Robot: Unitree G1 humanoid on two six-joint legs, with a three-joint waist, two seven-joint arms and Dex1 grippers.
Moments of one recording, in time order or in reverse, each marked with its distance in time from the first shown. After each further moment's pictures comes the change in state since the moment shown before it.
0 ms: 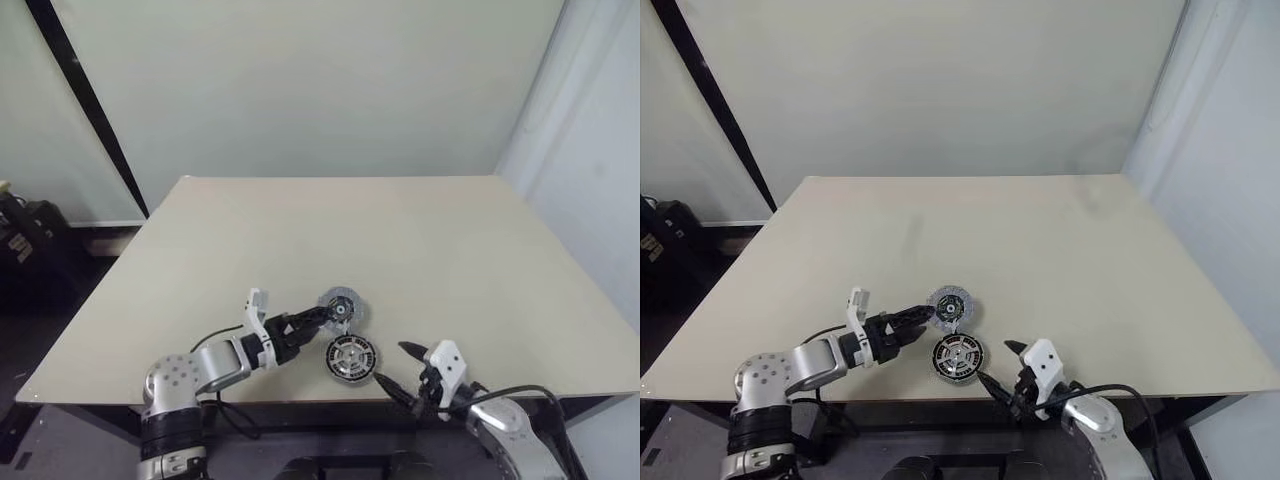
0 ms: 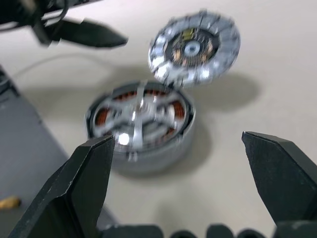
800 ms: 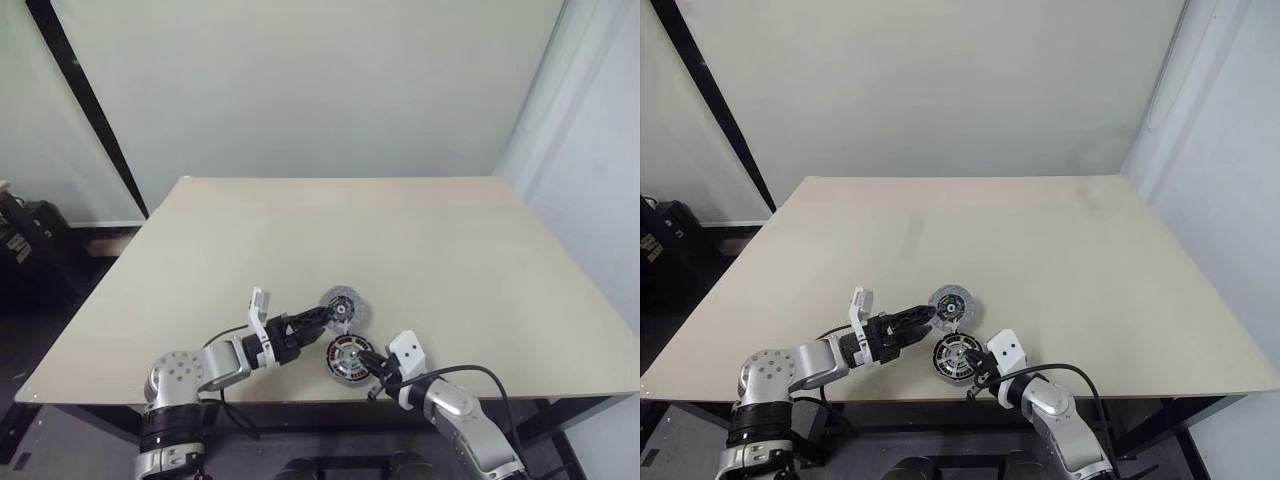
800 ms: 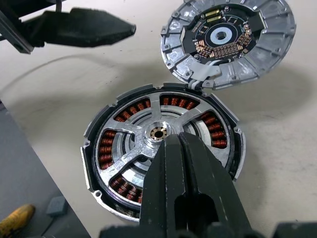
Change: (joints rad) left arm -0.040 0.013 -0.048 0.067 0.047 -0.005 -0.145; right arm -0.100 0.113 0.104 0.129 -0.051 0.083 -0.095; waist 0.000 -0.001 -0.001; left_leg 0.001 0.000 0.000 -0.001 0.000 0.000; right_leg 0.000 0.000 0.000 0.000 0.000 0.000
